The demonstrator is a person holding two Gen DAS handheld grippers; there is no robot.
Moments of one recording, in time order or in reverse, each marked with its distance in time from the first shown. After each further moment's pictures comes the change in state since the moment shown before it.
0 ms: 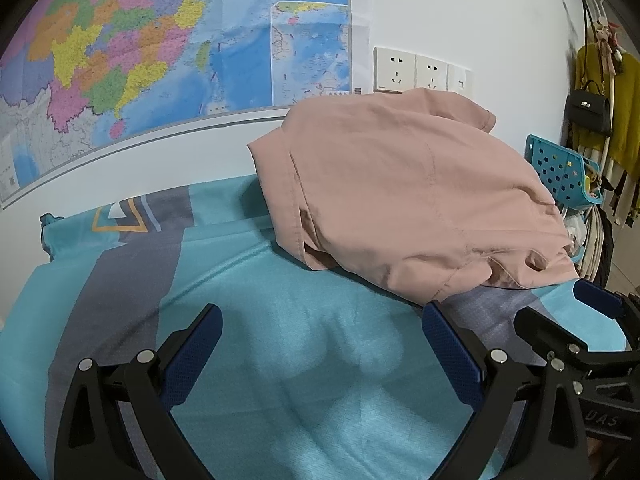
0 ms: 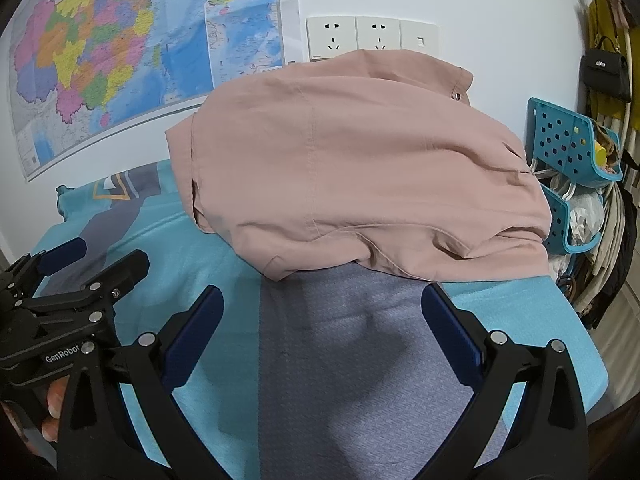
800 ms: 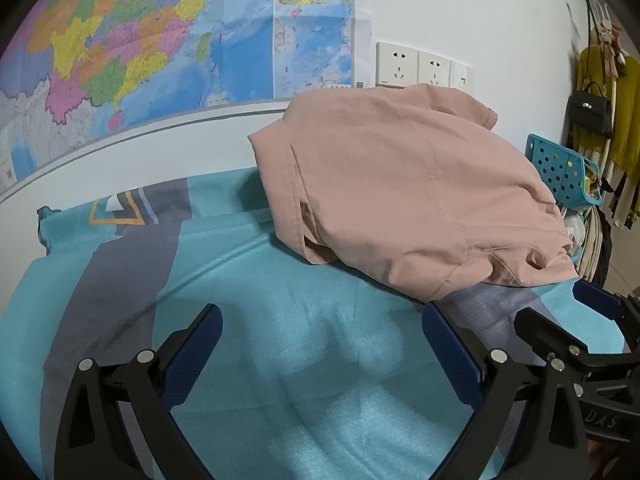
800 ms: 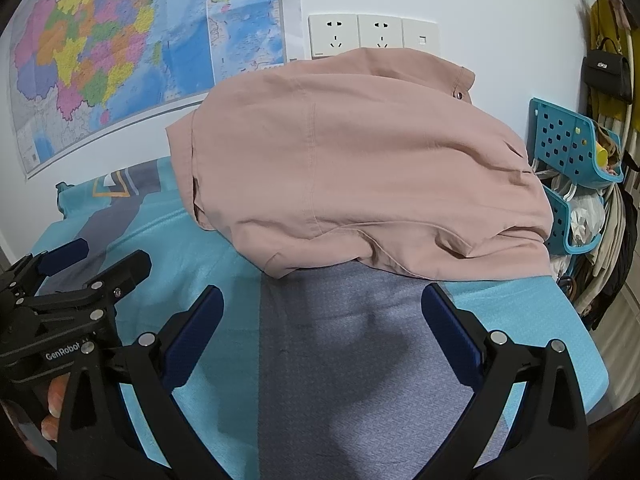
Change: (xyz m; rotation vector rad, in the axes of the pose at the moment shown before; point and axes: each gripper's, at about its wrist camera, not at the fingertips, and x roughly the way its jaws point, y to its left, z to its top) left arm 0.005 0.004 -0.002 -0.019 0.019 -0.011; right arm 0.002 0.000 -0.002 -0.004 0.001 0.000
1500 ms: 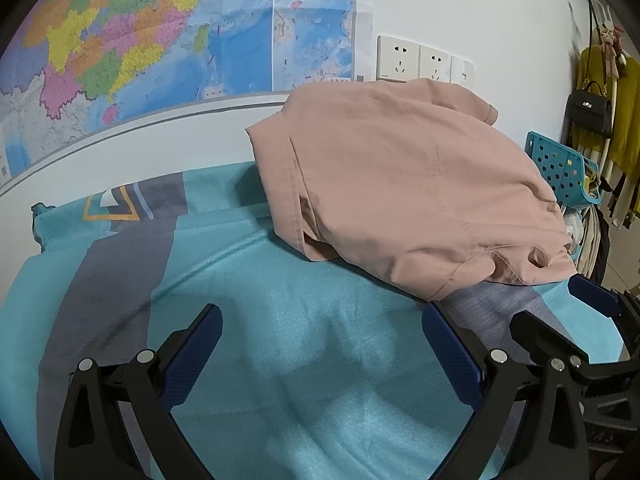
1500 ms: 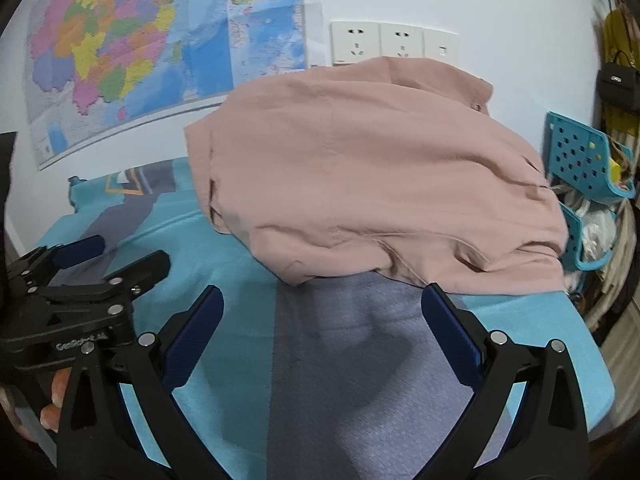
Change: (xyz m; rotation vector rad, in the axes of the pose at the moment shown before) left arm 0.009 0.004 0.002 0.000 0.023 -0.013; right arm 0.003 0.009 0.001 -0.052 -0.033 0.066
